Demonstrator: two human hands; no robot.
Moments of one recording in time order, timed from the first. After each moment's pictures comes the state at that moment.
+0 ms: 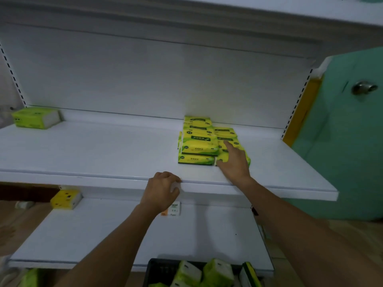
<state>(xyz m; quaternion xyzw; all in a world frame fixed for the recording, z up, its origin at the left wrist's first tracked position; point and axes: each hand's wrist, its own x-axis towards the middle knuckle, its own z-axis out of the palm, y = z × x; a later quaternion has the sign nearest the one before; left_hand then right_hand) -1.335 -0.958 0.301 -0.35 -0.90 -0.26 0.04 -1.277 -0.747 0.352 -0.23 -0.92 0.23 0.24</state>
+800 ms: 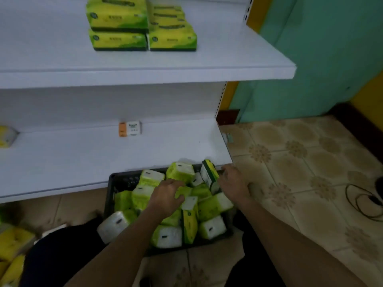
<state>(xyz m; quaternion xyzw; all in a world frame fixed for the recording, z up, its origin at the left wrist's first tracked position) -1.149 -0.895 0.071 -0.40 -0.86 -0.22 -0.24 -1.039 -0.714 0.082 -0.42 -0.84 0.33 0.01</state>
